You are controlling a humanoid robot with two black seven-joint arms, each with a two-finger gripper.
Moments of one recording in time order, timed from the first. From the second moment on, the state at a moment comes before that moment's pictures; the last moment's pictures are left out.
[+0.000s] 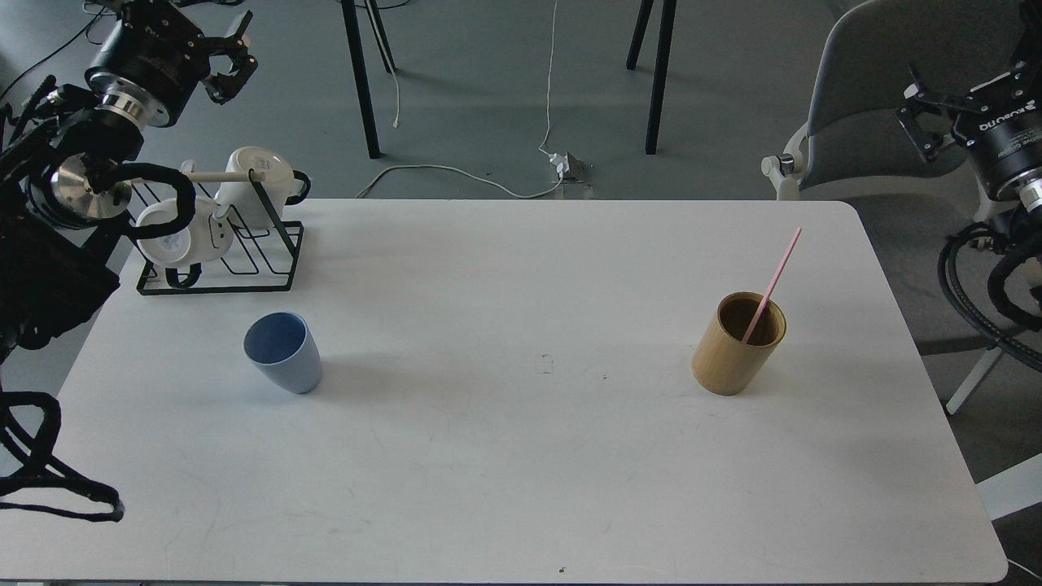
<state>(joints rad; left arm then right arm) -1.01 0.39 -0.67 -0.45 -0.12 -0.49 -0.22 0.67 -0.58 1.02 0.80 0.27 0.49 0.11</state>
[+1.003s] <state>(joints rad) -1.02 0.63 -0.64 -0.89 0.59 -0.49 -0.22 0.68 -0.59 1.02 0.80 0.25 0.49 0.11</state>
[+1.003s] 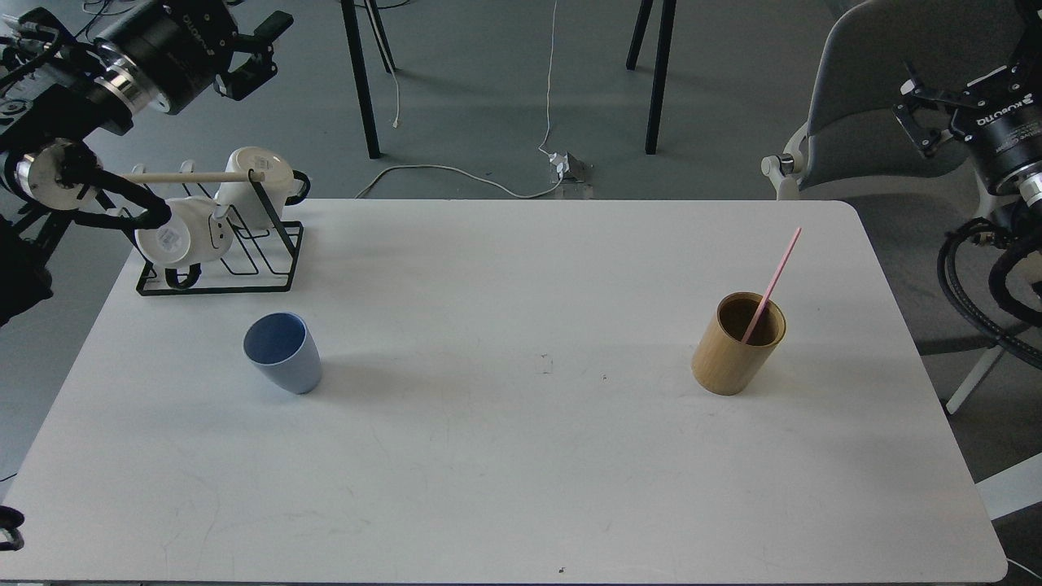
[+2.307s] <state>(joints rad) -0.88 0.81 -0.19 -1.04 1.79 -0.40 -0.27 0.66 -0.57 1.03 0.71 0.25 0.49 0.14</state>
